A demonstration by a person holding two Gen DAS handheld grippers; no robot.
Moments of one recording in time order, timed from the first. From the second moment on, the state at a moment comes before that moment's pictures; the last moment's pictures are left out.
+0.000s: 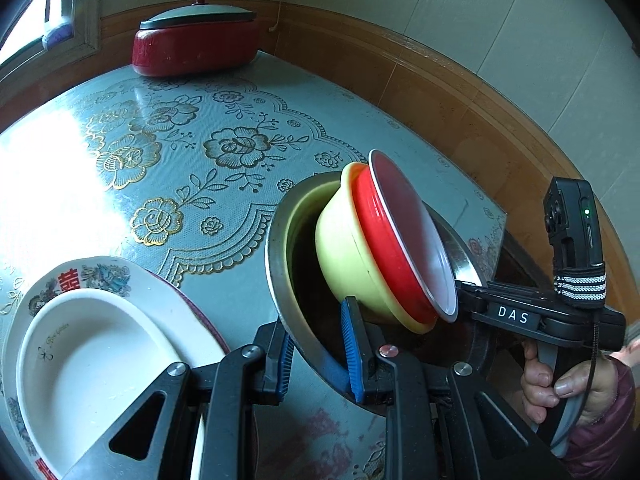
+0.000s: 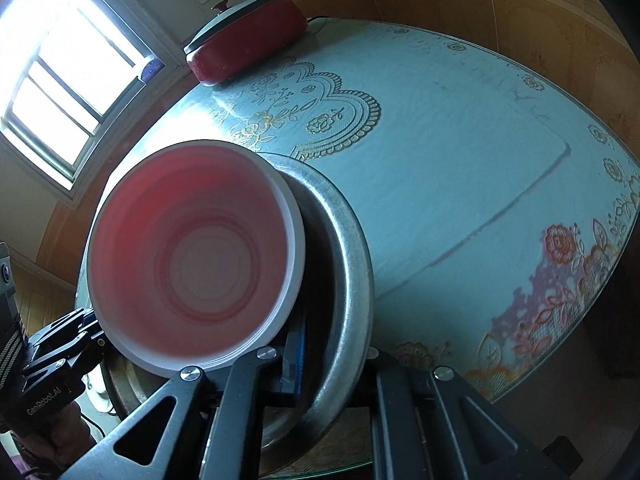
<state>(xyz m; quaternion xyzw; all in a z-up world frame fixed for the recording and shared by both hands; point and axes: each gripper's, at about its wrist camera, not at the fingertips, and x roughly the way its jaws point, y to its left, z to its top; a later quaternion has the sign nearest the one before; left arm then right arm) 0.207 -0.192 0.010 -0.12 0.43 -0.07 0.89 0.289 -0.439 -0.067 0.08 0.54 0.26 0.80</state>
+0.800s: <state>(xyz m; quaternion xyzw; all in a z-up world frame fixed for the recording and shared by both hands) 0.174 -0.168 0.032 -0.10 0.40 -0.11 0.91 0.247 -0.417 -0.039 0.10 0.50 0.23 0.83</state>
